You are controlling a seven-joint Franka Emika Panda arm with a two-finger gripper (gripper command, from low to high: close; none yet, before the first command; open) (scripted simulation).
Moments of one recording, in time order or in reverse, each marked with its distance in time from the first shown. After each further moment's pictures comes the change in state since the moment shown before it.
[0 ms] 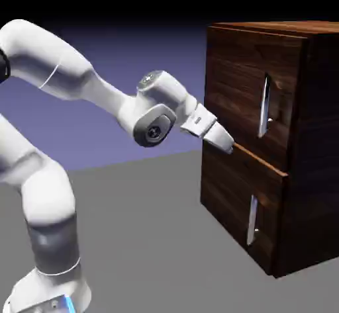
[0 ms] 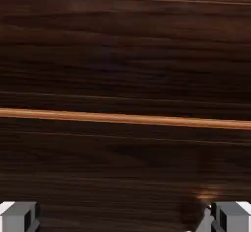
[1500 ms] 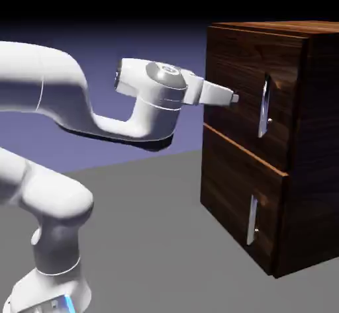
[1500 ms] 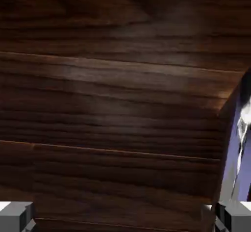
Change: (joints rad) arm 0.564 -0.286 -0.672 0.254 -1.957 -0.099 1.467
